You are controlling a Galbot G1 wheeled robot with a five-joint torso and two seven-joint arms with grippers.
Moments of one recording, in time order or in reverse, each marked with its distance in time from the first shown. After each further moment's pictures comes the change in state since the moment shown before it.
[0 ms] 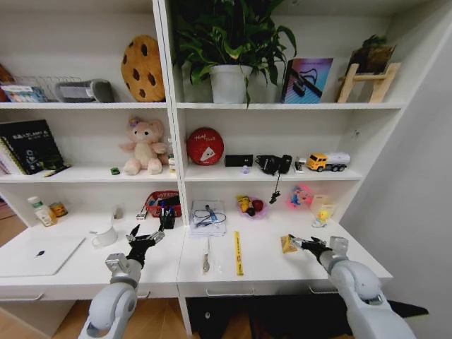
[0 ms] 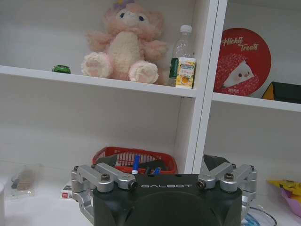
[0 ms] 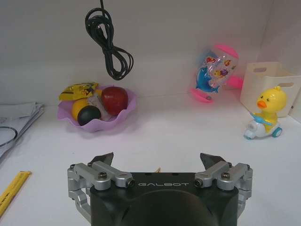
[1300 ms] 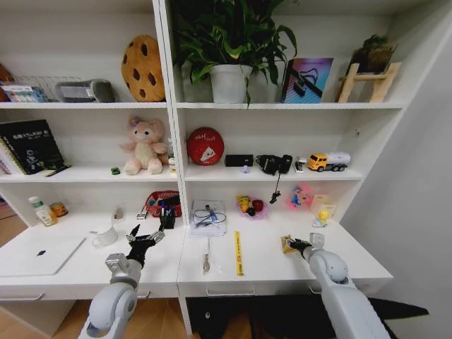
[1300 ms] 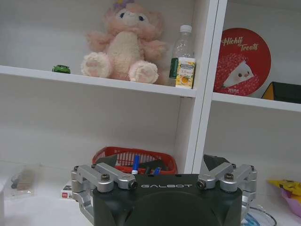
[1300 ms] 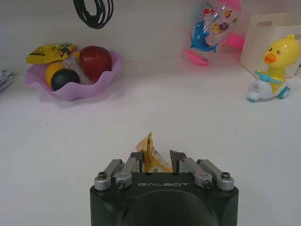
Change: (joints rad) left arm 0.000 0.000 0.000 0.000 0.000 0.000 0.000; right arm 0.078 0.043 -0.048 -0.206 -0.060 0.011 -0.005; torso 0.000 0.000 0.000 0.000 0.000
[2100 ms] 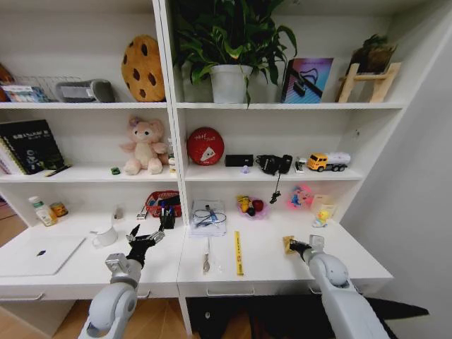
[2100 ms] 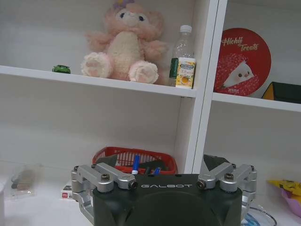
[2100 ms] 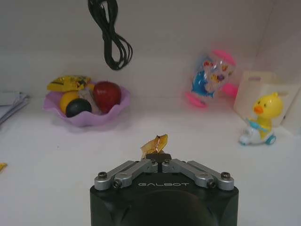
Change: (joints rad) left arm 0.000 0.000 0.000 0.000 0.000 0.000 0.000; right arm -0.070 0.005 -0.001 0.115 -0.098 0.104 -0.006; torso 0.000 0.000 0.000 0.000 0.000
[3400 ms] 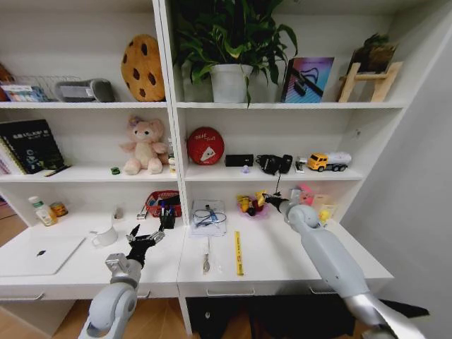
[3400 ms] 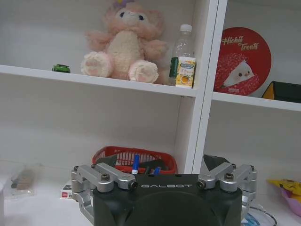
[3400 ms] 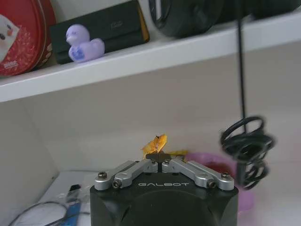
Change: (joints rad) left arm 0.000 0.000 0.000 0.000 0.000 0.000 0.000; right arm 0.608 -0.093 -0.430 -0.377 0.477 0.068 -0.014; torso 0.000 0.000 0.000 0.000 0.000
